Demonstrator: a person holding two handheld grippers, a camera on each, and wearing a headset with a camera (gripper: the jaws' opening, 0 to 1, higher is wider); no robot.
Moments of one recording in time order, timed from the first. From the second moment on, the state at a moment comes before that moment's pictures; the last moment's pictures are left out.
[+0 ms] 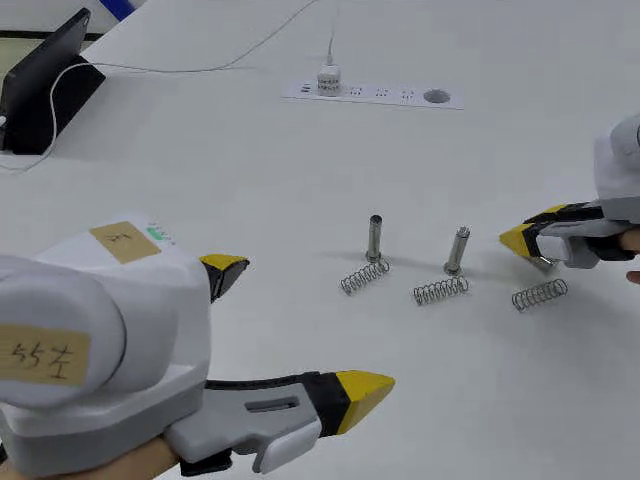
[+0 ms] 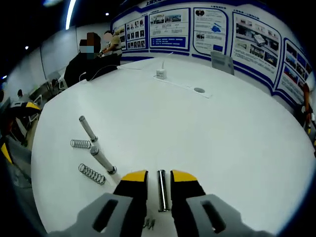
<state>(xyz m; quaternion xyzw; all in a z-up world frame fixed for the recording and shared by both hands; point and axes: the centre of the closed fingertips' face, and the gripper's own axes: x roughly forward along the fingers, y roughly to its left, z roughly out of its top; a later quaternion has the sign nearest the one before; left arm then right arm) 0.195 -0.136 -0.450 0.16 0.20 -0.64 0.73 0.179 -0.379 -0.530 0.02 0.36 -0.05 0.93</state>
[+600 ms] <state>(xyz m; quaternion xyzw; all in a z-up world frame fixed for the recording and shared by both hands) 0.197 -0.134 -0.451 0.16 0.20 -0.63 0.73 0.178 -0.384 -0.542 0.03 0.39 -0.06 0.92</state>
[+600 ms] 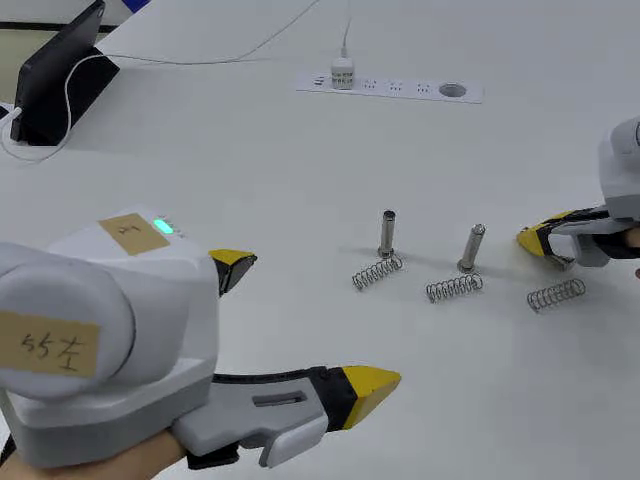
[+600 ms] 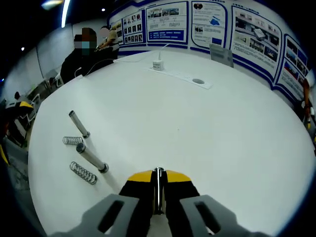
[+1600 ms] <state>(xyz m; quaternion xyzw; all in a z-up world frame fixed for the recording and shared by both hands) 0.201 -0.133 -0.435 0.14 0.18 -0.63 0.74 0.153 -0.375 -0.501 0.04 0.36 -0.06 0.93</state>
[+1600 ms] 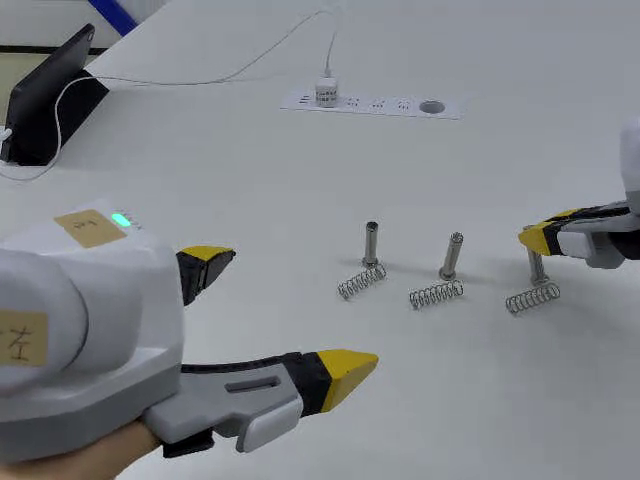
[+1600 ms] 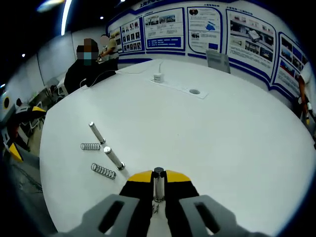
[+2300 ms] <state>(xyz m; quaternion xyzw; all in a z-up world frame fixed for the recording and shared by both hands) 0.195 -0.137 -0.439 0.17 0.18 -0.64 0.73 0.132 -0.369 -0.498 0.04 0.37 -0.09 0.92</state>
